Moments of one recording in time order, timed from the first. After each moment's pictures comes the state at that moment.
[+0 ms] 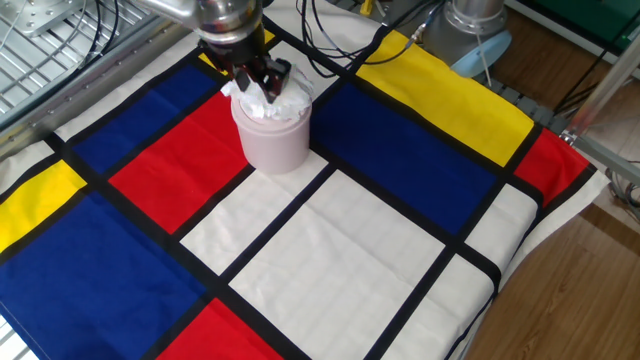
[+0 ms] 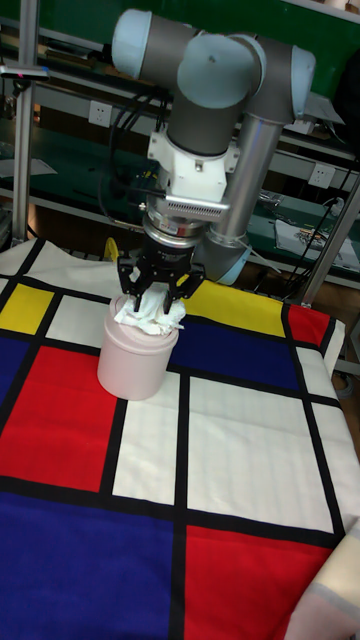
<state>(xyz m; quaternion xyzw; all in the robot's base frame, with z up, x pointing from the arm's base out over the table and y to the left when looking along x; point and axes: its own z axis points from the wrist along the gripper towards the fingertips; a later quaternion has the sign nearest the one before) 0.450 -0.039 0.192 0.08 -0.99 0.00 0.10</state>
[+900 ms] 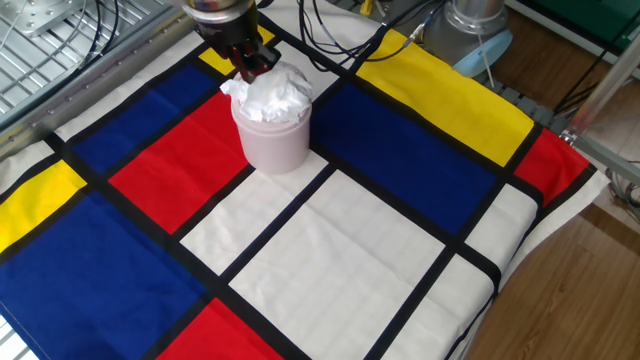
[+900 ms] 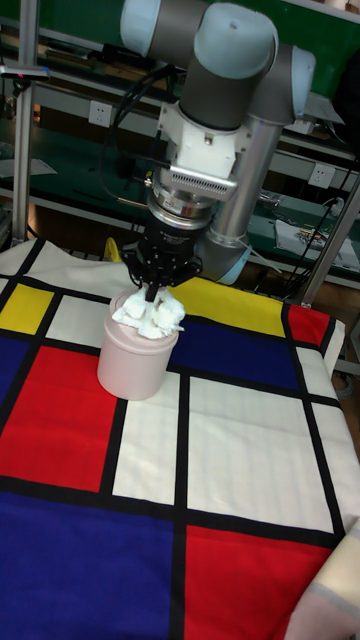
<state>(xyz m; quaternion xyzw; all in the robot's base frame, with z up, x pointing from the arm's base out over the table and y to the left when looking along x) 0.462 -0.046 0.219 0.03 -1.00 0.02 0.08</state>
